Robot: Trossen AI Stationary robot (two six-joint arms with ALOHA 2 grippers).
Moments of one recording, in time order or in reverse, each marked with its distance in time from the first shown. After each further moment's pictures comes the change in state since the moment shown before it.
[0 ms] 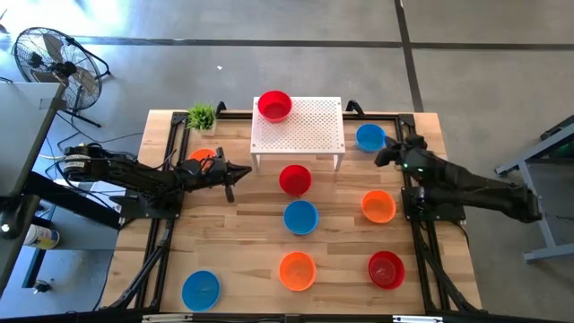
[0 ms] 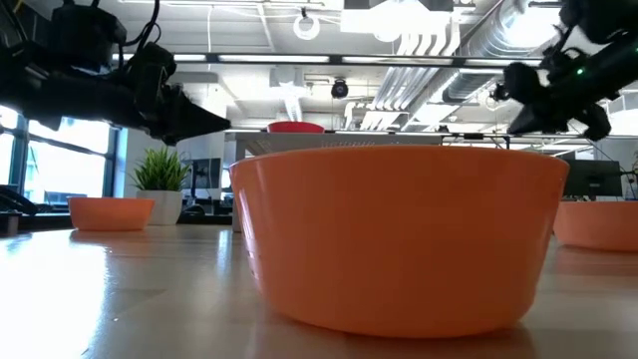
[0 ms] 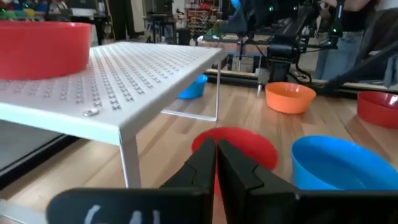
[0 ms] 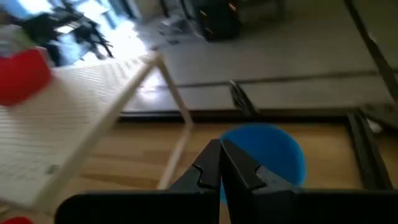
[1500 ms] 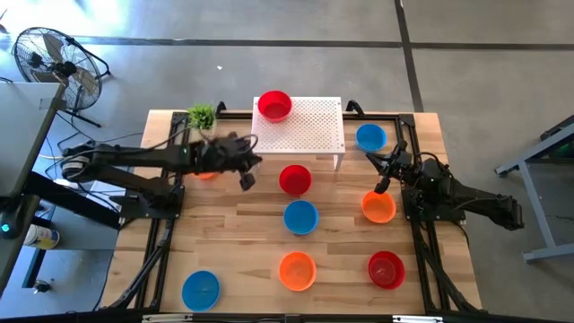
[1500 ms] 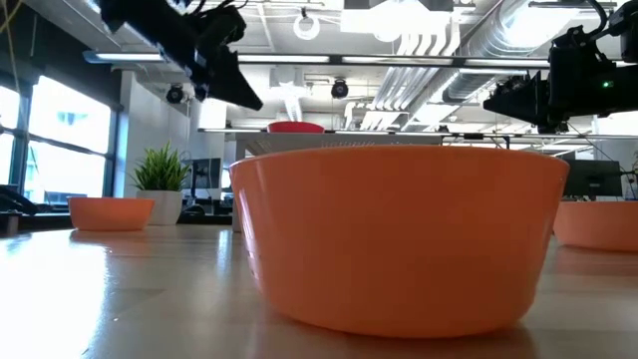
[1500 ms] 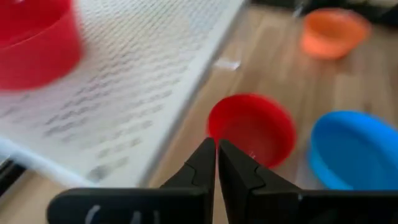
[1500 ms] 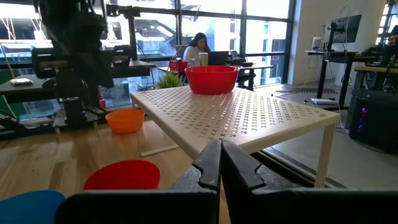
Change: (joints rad) left arm 0.004 -0.028 0.664 -1.176 -0.063 -0.076; right arm 0.011 -0.377 -0.310 0.482 -0.567 -0.696
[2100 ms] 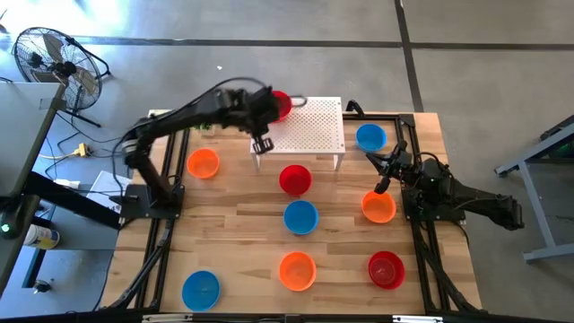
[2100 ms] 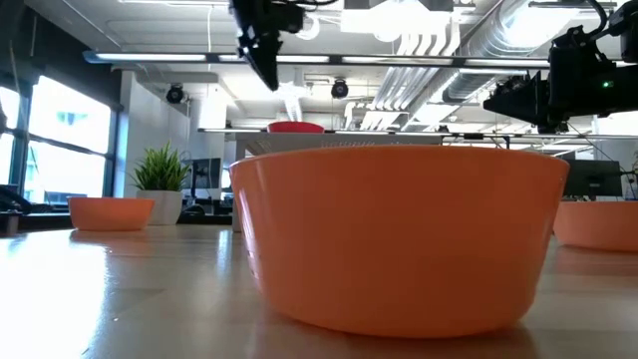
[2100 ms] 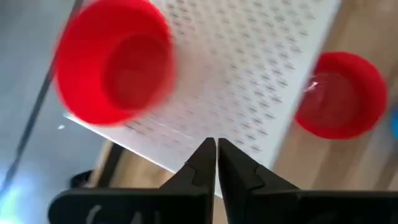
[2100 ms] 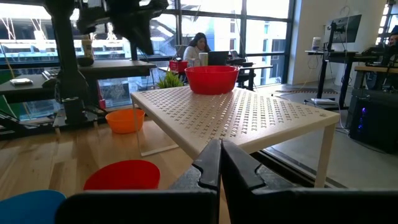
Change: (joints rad) left arm 0.186 0.528 1.022 -1.051 -0.050 0.134; right arm 0.000 0.000 0.000 0.000 0.000 0.000
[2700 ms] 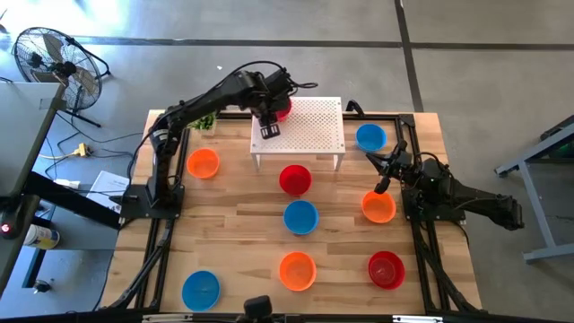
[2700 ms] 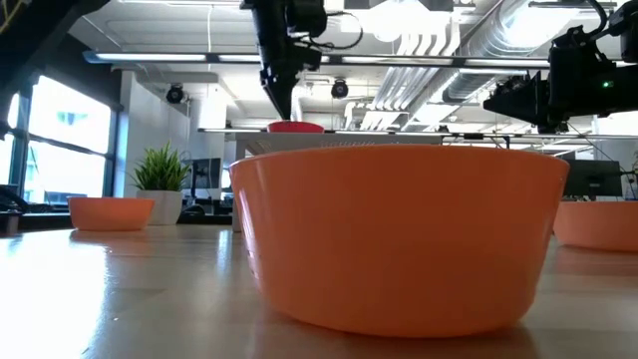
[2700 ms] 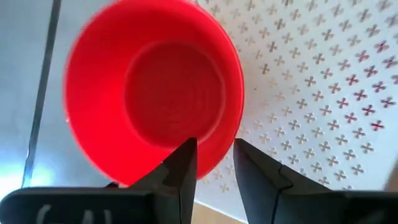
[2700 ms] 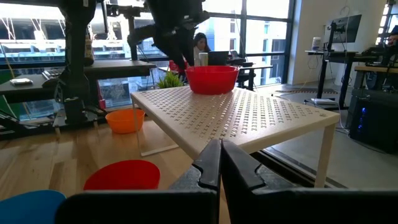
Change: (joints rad) left arm 0.162 0.306 0.340 -0.148 0.060 0.229; right arm 0.000 0.000 0.000 0.000 0.000 0.000
